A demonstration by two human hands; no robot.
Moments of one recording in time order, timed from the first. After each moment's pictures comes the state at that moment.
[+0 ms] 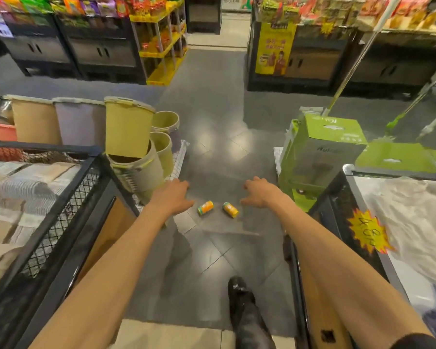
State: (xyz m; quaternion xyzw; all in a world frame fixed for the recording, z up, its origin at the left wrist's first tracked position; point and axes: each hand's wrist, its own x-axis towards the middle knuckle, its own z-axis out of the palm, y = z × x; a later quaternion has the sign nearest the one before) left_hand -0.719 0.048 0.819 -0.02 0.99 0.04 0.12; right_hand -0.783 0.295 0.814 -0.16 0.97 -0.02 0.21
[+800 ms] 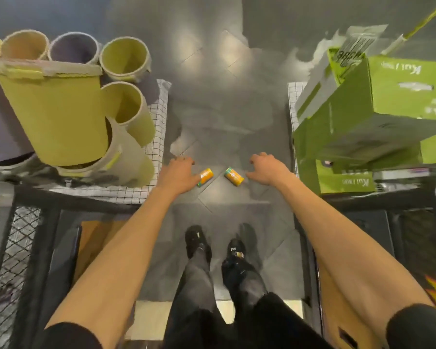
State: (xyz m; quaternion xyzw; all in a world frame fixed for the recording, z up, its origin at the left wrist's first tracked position) left_hand -1.073 -0.010 0.662 -0.01 0.96 0.12 0.24; right_hand -1.113 0.235 0.656 -0.06 0.94 -0.07 0.33
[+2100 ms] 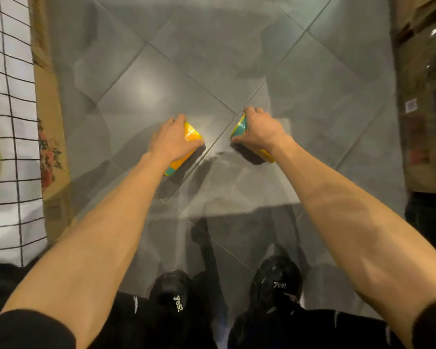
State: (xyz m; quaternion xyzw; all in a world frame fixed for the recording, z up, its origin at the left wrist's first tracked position) left_hand -1.280 -0.010 -0.090 -0.04 0.94 0.18 0.30; right_hand -1.296 0.210 -0.094 0.01 0.94 -0.14 0.31
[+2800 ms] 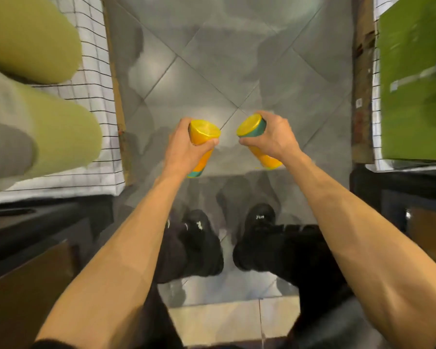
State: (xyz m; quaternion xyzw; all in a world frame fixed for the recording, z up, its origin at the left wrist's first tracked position) left_hand -1.185 -0.016 0.178 -0.15 0.88 0.40 0.21; right_hand -1.212 0.206 0.178 0.12 0.90 -0.33 0.27
